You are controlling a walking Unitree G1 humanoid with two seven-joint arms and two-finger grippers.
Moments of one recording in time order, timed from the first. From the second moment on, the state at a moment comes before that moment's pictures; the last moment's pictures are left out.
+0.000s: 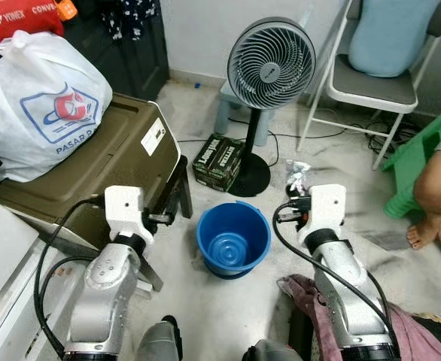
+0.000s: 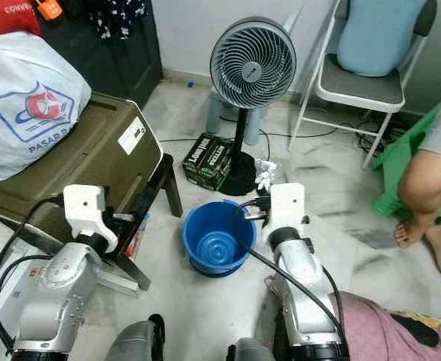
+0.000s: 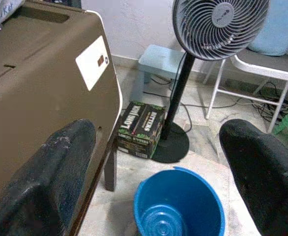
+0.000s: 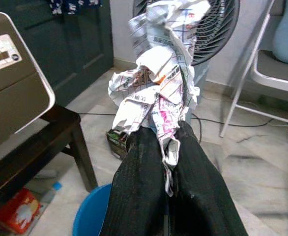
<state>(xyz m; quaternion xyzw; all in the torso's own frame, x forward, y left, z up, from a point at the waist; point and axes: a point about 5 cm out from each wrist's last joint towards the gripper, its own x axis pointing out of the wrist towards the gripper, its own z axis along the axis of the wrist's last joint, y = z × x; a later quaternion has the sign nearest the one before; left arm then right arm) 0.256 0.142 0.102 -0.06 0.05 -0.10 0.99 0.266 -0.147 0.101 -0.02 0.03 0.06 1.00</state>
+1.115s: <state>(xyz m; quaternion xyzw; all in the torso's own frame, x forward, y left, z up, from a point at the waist) 0.257 0.140 0.103 -0.07 0.05 -0.11 0.99 0.268 -0.144 0.095 -0.02 0.05 0.07 1.00</state>
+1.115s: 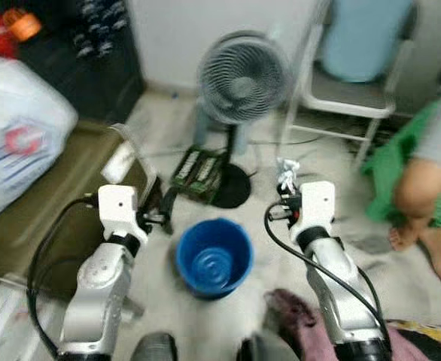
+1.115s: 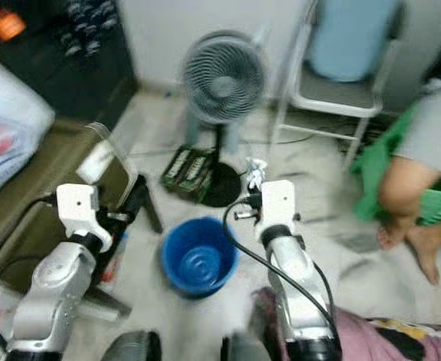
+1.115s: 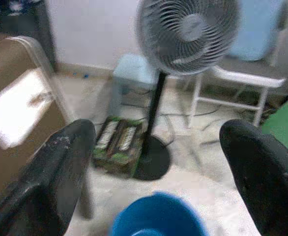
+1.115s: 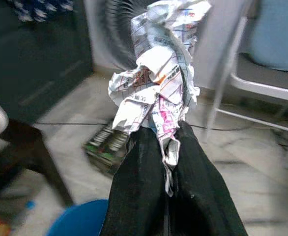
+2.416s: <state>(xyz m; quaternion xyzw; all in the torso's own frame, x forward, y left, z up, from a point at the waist) 0.228 0.151 0.103 0.16 0.01 -0.25 0.96 0.288 -0.134 0.082 -0.02 0.09 0.04 1.00</state>
